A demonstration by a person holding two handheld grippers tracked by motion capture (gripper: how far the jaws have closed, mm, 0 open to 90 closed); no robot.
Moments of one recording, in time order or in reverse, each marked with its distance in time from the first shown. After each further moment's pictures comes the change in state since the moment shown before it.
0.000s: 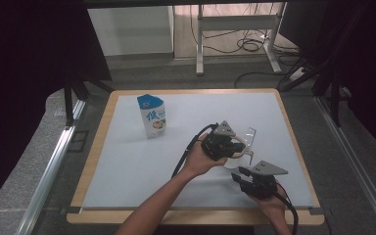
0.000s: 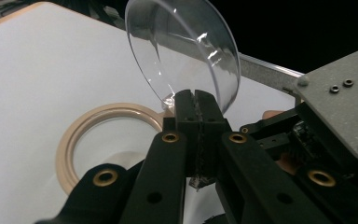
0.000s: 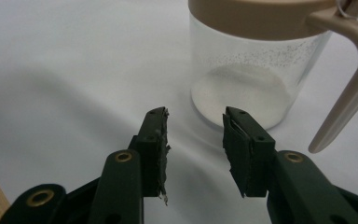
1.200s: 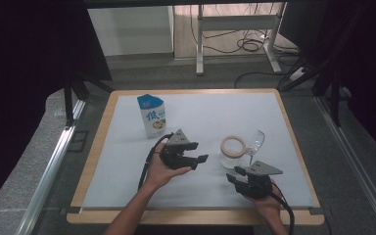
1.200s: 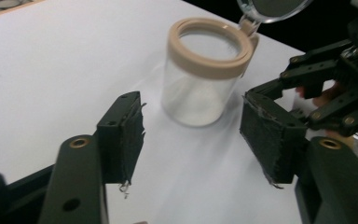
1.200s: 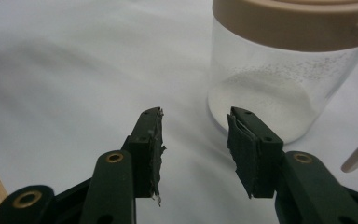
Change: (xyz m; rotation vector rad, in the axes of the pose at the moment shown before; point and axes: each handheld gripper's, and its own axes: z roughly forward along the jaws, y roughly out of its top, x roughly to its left) left arm 0.034 -0.086 -0.081 -0.031 0.141 -0.090; right arm 0.009 0.003 0.008 -0.001 0.020 -0.012
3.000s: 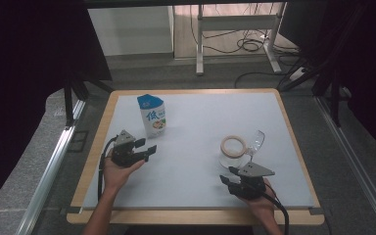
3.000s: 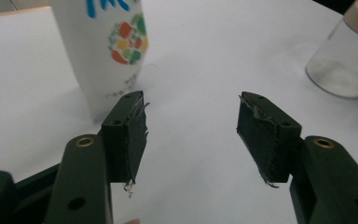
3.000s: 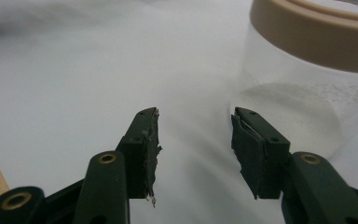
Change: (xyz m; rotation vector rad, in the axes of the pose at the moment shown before) left arm 0.083 -0.069 -0.084 -0.051 0.323 -0.193; right arm 0.015 0.004 0.010 -0.009 0.012 -0.048
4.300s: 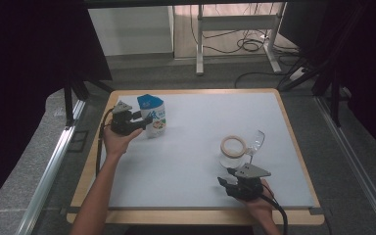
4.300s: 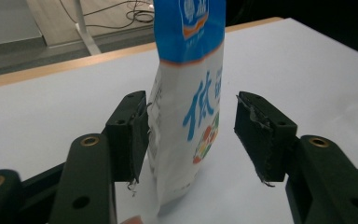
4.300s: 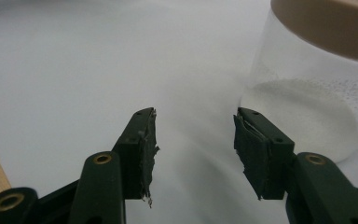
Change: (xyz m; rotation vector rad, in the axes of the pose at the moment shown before) left arm 0.057 0.063 0.036 -0.065 0.023 -0.033; right arm 0.004 -0.002 0.005 0.021 0.003 -0.016
